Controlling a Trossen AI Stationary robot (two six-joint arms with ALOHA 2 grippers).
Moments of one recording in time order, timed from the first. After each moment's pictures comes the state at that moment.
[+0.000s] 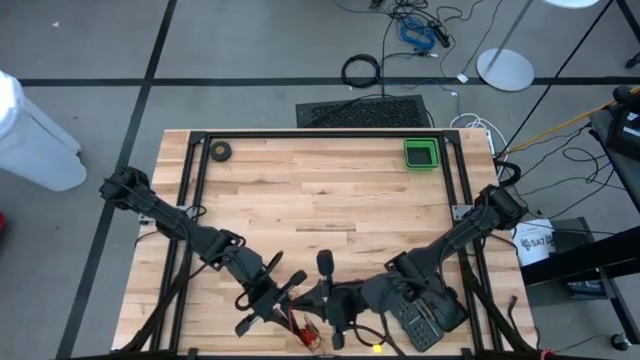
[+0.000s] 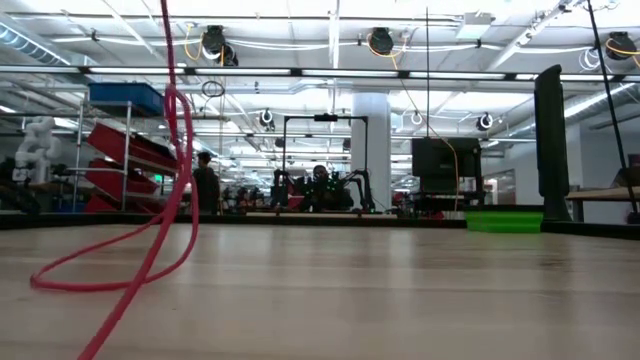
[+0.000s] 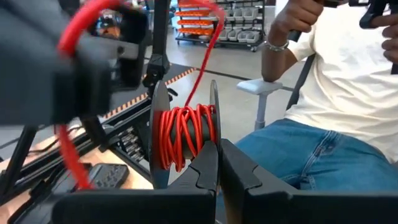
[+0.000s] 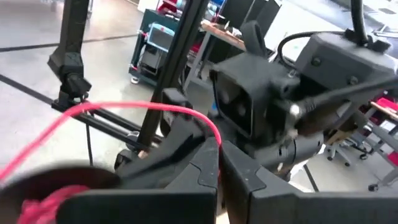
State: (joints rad) left arm -0.52 1.51 1.12 0.20 0.33 0.21; right arm 0.58 1.83 1.63 0.11 0.44 -0.32
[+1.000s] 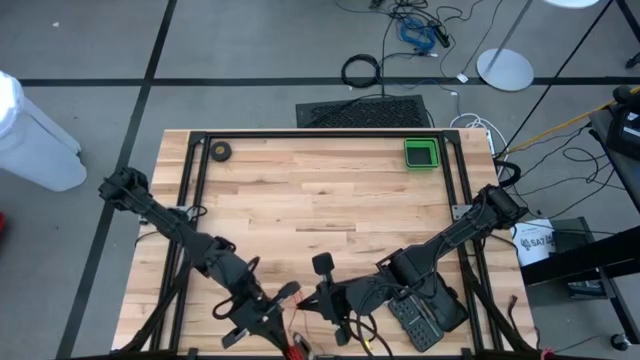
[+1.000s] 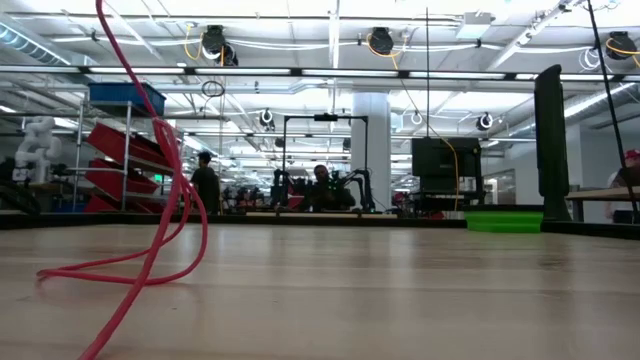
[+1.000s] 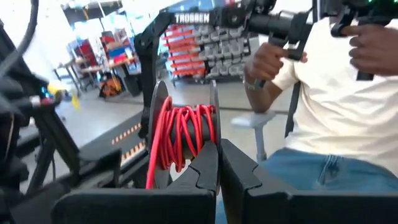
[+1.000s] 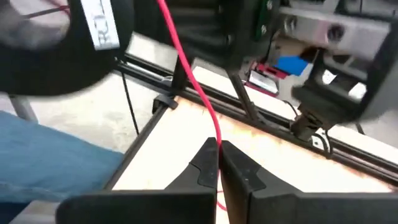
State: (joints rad) left arm -0.59 1.51 1.12 0.37 0.33 0.30; right arm 0.55 1.84 1.64 -0.16 0.33 -0.12
